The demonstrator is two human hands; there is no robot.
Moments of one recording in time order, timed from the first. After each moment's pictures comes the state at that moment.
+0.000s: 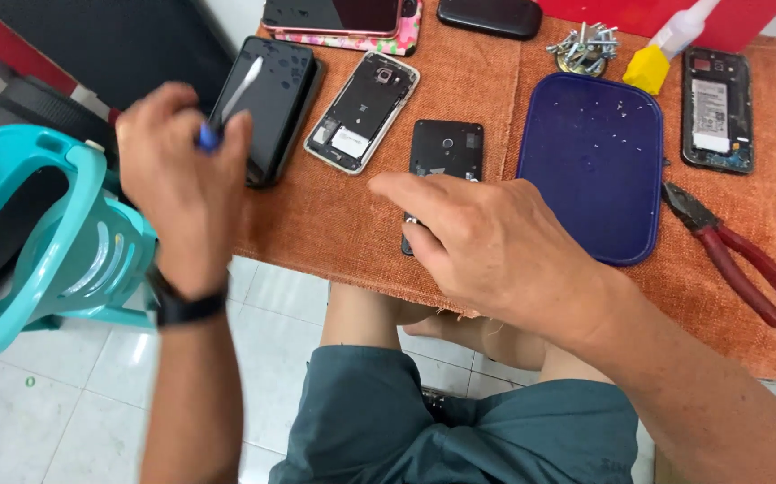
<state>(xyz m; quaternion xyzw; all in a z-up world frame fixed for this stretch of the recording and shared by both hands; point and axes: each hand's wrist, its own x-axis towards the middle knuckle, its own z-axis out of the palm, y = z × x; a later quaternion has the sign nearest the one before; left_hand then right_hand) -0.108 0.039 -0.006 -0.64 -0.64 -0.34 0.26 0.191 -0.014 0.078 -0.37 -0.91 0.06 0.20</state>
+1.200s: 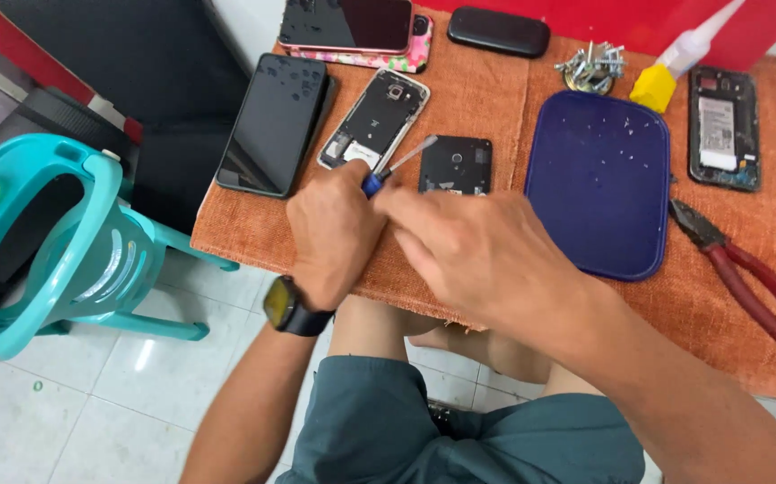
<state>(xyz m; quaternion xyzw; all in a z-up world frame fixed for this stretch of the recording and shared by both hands) 0.008 0.027 -0.013 -0.66 -0.70 -0.26 -0.04 0.179 -0.007 0.072 -0.35 -0.91 0.00 0.22</state>
